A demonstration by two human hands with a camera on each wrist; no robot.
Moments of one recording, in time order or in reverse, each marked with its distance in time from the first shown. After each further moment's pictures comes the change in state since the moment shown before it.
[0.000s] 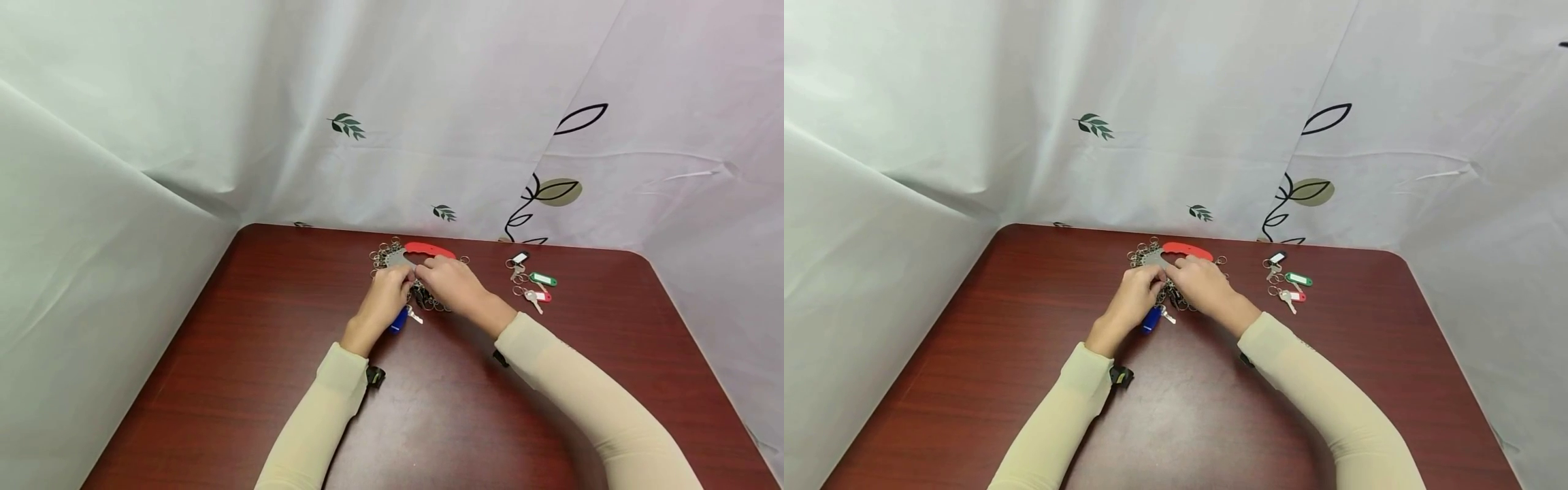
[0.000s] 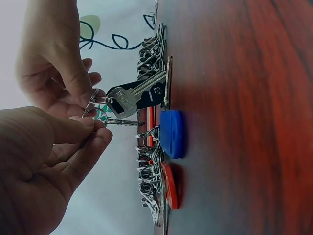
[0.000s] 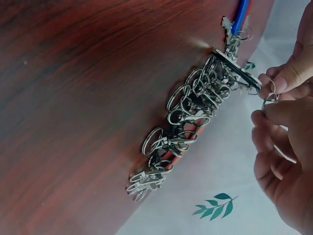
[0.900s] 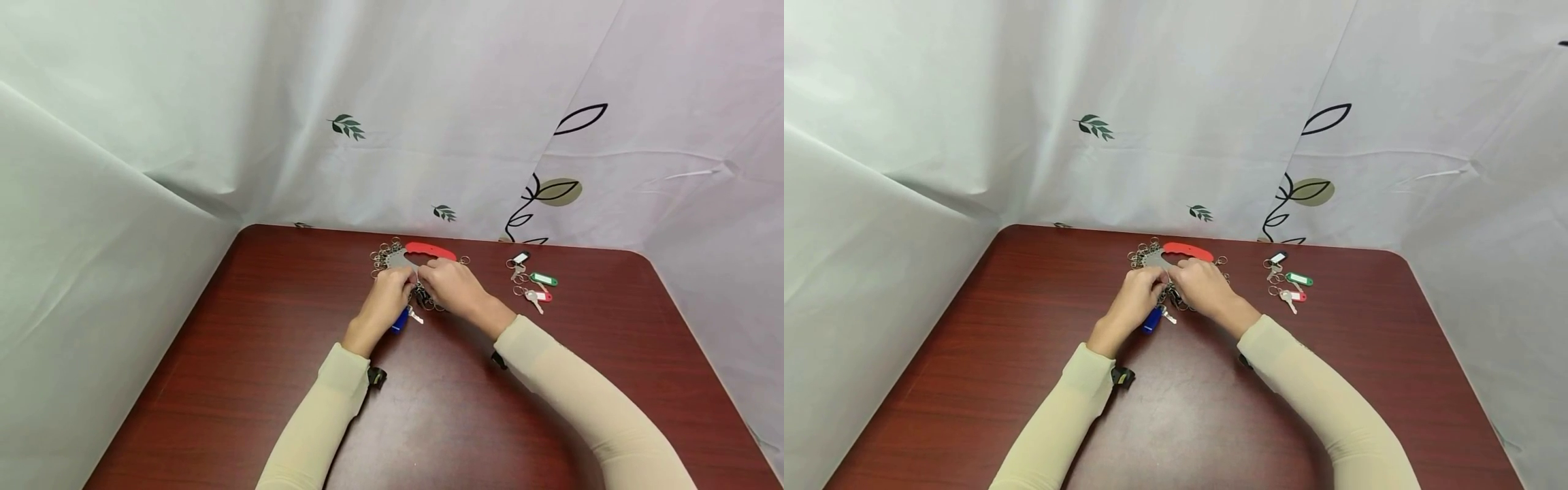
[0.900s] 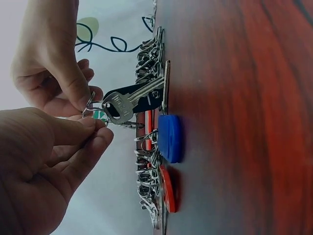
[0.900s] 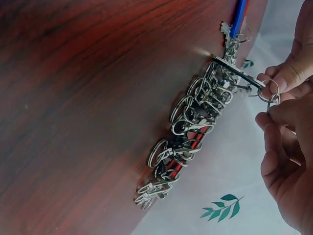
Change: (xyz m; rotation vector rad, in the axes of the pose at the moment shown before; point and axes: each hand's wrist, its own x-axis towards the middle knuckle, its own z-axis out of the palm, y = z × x) left_hand -0.002 0.002 0.001 0.002 -0.016 0.001; right_hand -0.003 -0.001 0.000 0.098 0.036 0.040
